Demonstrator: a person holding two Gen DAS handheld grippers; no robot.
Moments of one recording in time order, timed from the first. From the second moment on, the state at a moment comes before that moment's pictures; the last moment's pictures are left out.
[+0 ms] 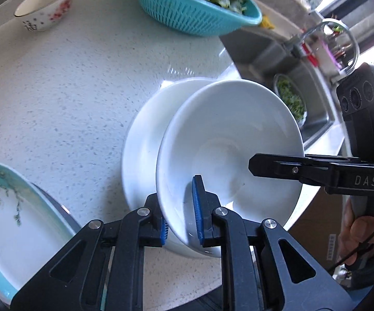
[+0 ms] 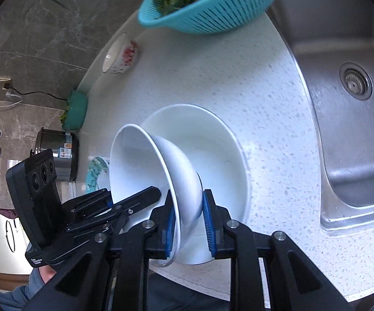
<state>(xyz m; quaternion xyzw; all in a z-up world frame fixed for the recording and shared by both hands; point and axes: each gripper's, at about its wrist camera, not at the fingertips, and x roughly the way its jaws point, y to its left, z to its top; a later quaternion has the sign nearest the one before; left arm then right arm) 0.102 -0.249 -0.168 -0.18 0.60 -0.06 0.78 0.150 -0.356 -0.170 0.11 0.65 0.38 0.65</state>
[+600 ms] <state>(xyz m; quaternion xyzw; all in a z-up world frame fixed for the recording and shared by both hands) 0.130 -0.269 -0.172 -0.11 0.59 -0.04 0.80 0.148 -0.336 -0.173 0.01 0.64 0.37 0.67</state>
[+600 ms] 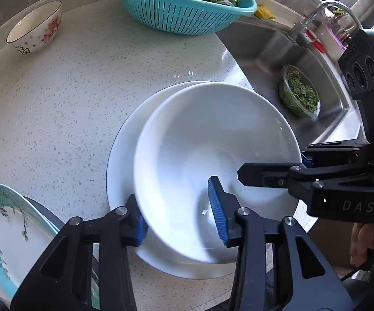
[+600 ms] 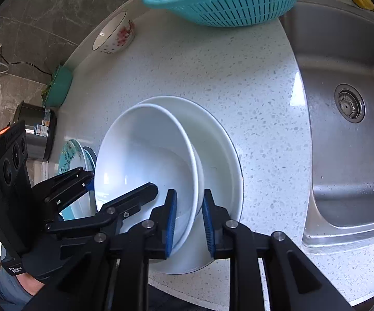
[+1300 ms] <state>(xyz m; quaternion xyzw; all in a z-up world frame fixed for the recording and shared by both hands) 0.134 -0.263 -0.173 -0.10 0.58 -0.05 0.81 0.138 -0.327 -0.159 -0.05 0.67 0.36 0.64</state>
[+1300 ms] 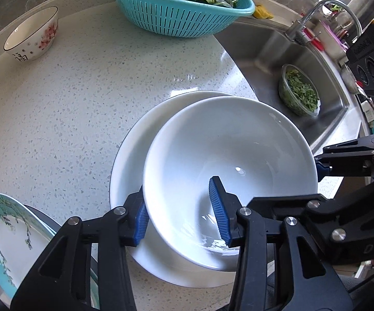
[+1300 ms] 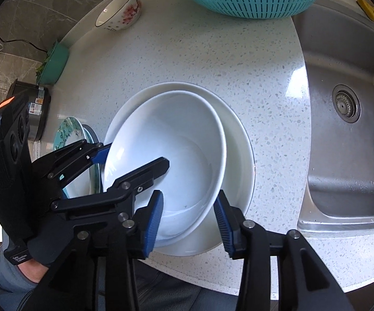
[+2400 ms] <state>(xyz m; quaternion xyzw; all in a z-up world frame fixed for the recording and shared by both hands) 0.112 -0.187 -0.066 -0.18 0.50 -0.11 0.84 0.157 -0.382 -0.074 0.07 0.58 0.41 0.70</state>
